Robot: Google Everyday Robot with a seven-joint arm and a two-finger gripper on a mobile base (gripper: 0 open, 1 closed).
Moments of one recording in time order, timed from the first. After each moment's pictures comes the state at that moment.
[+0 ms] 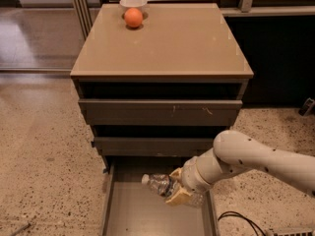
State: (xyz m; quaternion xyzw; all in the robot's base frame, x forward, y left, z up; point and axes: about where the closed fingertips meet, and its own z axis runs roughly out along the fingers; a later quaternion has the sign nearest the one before) arm 0.413 -0.043 0.576 -0.63 0.70 0.28 0.21
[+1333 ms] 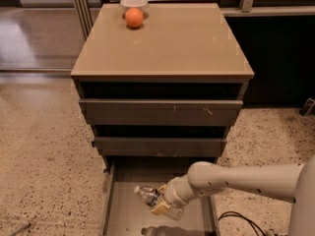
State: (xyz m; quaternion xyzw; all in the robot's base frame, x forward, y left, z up) arm 0.441 0.004 0.406 -0.55 0.76 0.28 0.21
